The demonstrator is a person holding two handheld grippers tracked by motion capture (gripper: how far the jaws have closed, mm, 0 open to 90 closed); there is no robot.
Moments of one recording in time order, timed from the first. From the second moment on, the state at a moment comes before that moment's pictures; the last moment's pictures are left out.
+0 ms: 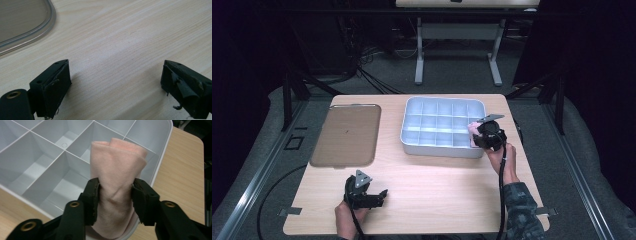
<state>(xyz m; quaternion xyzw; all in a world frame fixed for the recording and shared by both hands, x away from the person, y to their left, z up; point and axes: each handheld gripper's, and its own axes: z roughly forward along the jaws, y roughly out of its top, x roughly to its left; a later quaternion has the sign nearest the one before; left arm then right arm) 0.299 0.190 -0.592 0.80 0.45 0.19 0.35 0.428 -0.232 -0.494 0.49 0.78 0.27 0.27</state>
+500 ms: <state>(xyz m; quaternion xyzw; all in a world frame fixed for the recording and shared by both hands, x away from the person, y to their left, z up) 0.299 0.190 -0.592 0.80 0.45 0.19 0.35 0.438 -0.232 -0.518 0.50 0.80 0.22 0.24</state>
